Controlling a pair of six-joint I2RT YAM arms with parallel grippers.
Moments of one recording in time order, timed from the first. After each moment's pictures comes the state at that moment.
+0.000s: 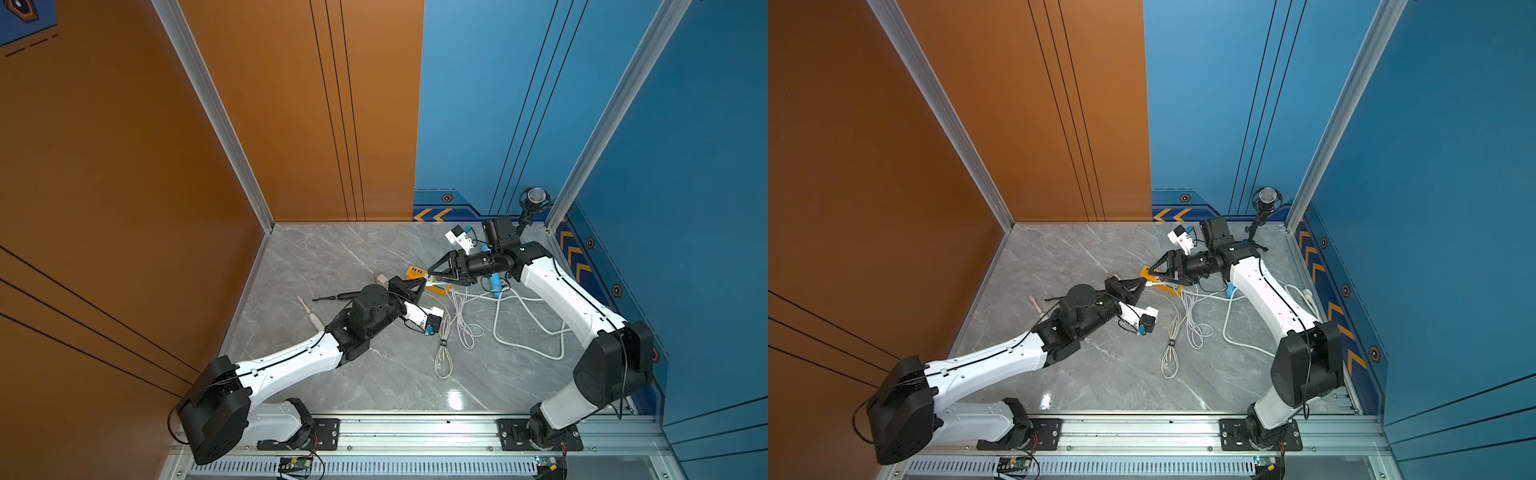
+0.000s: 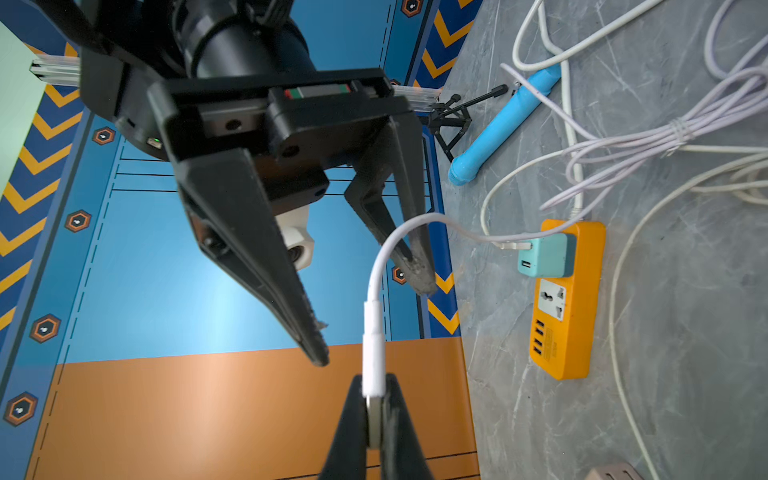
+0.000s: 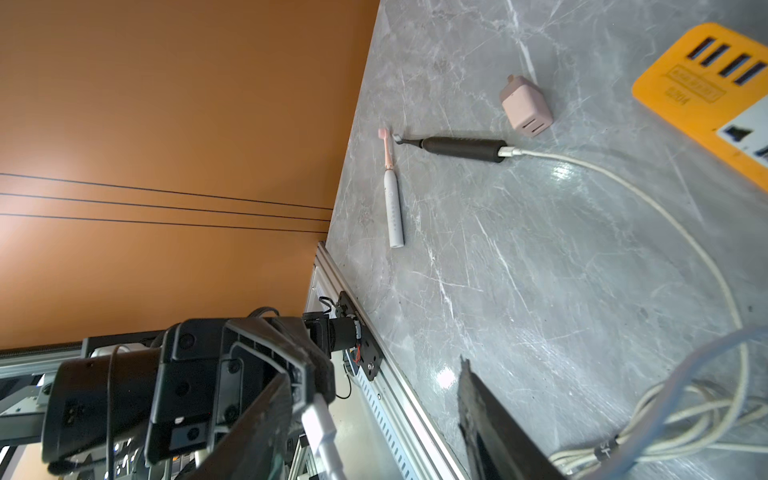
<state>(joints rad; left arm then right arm) -0.82 1.27 0.77 0.41 -0.06 1.49 0.34 1.60 1.43 -0.72 -0.98 0.43</state>
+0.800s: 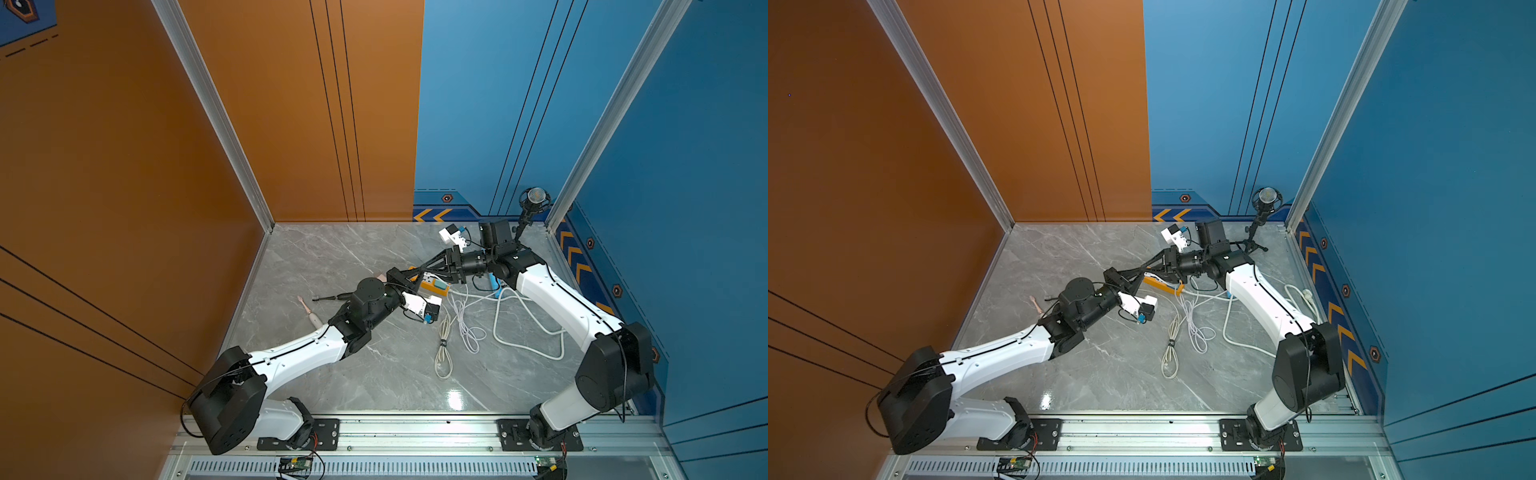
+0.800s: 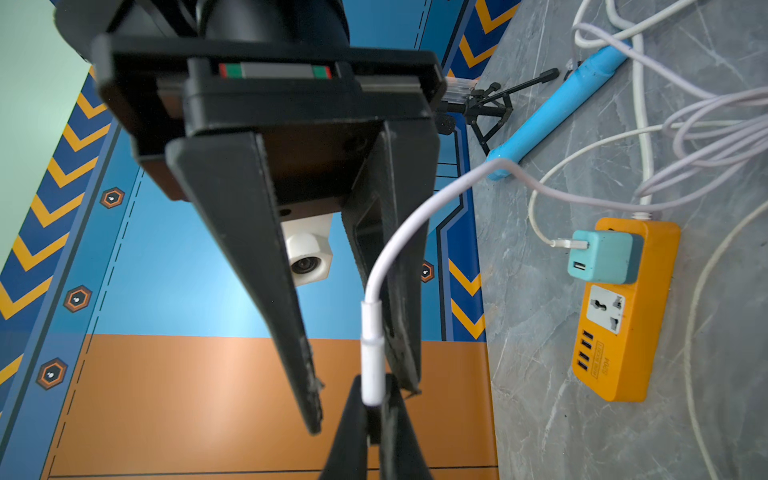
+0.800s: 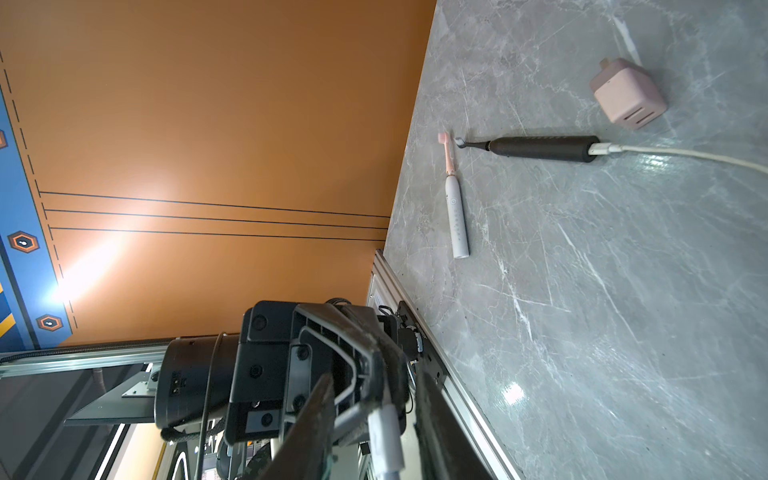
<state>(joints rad) -0.77 1.36 0.77 0.58 -0.03 1.46 0.37 1.58 1.34 -0.40 -1.06 0.76</state>
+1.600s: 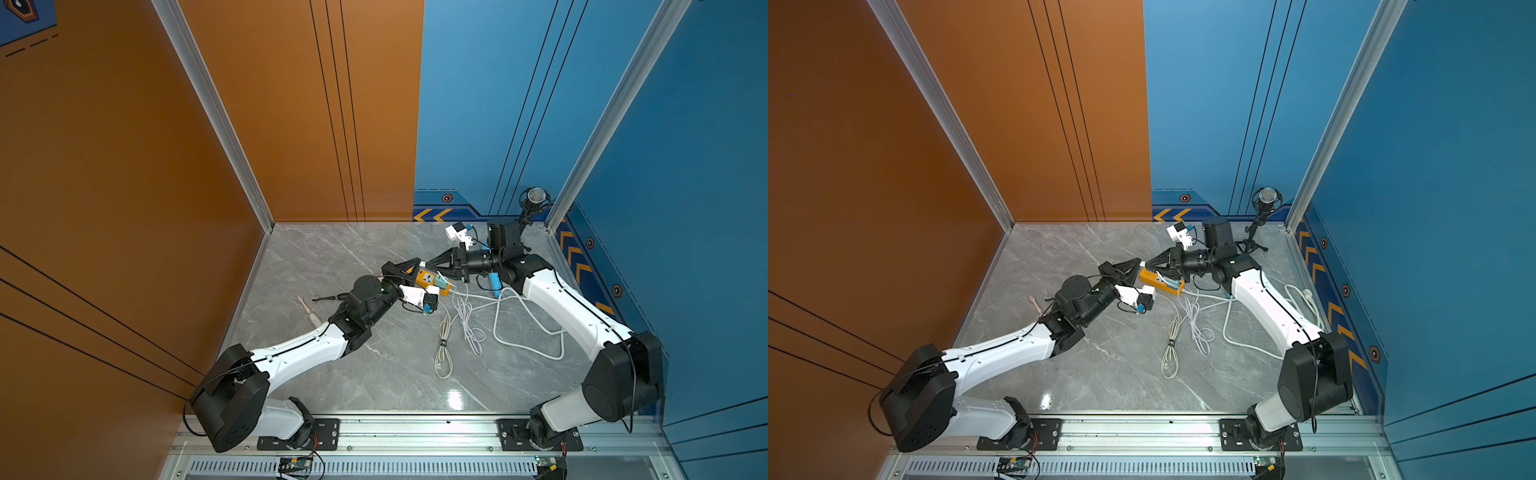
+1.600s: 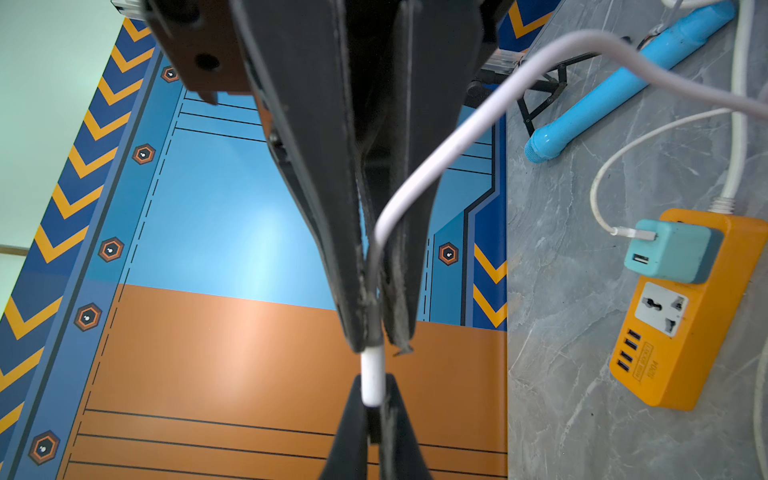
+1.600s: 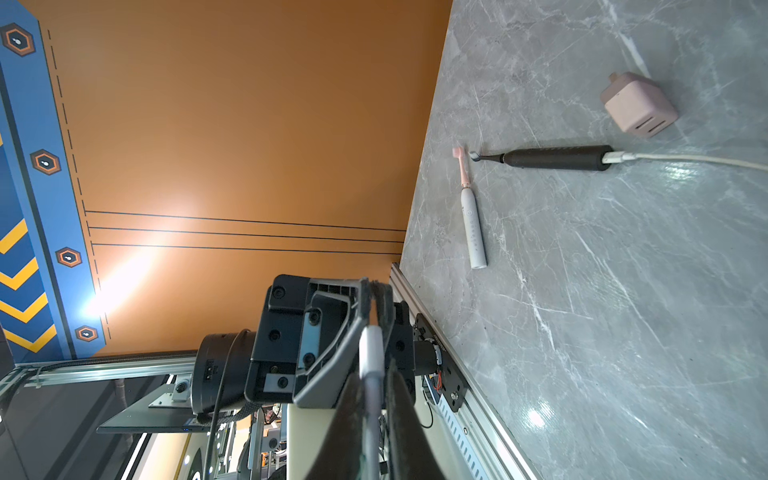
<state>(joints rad) -0.74 1.37 0.78 0.65 -0.08 1.42 0.35 1.52 1.28 -0.27 -1.06 0.90</state>
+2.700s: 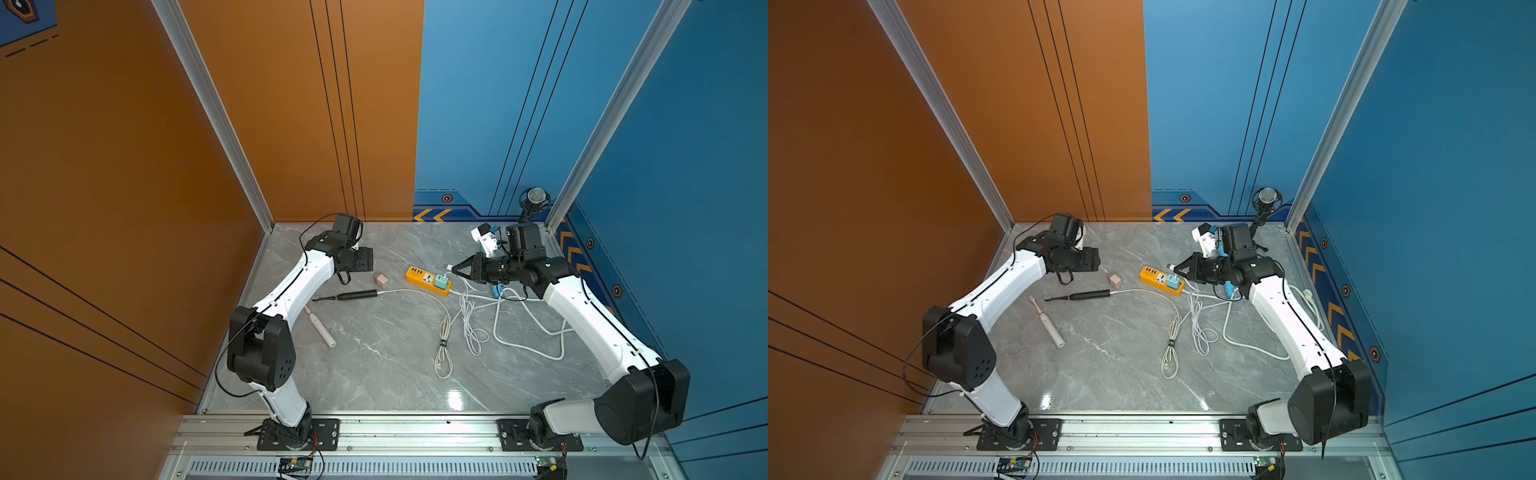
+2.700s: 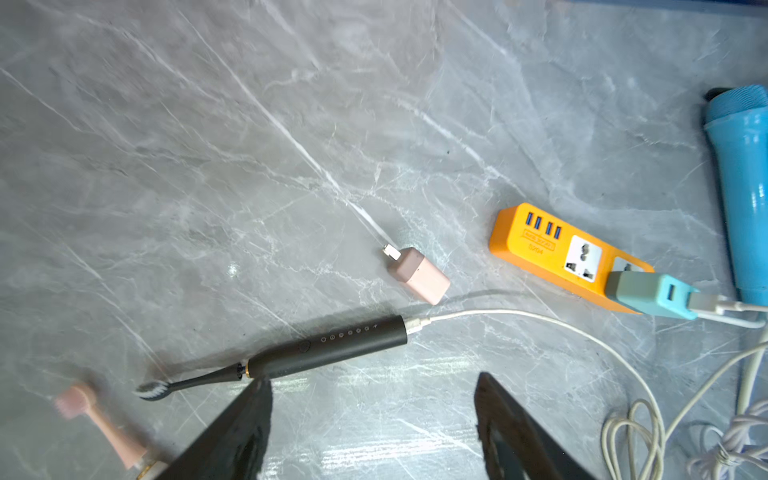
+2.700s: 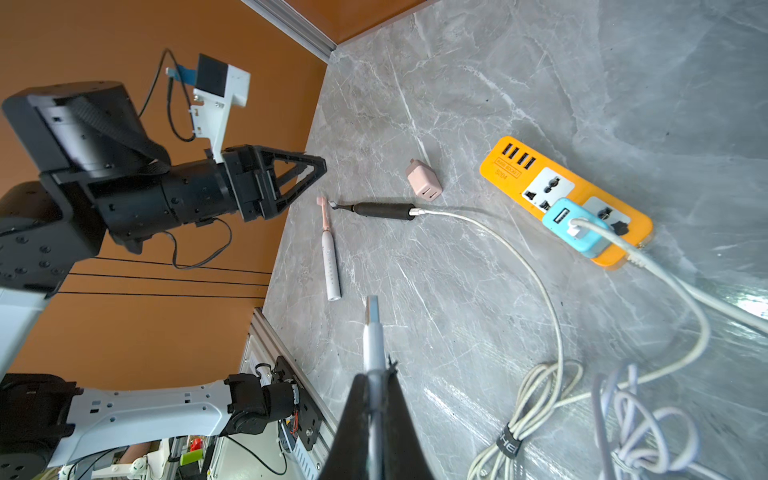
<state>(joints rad) -0.30 1.76 1.54 -0.78 0.02 -0.25 0.27 1.39 1.28 -0.63 -0.69 0.44</state>
